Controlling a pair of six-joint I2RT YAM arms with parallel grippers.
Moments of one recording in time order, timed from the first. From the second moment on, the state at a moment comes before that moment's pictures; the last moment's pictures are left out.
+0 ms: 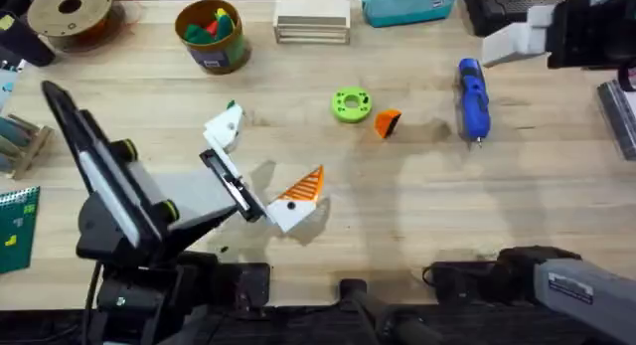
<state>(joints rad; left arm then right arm) -0.10 0.01 0.07 -0.10 0.80 0.19 0.00 1.22 1.35 -1.17 -0.01 0.01</state>
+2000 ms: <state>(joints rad) -0.10 0.01 0.01 -0.06 0.66 0.08 0.45 1.65 1.28 -1.00 -0.05 -0.06</state>
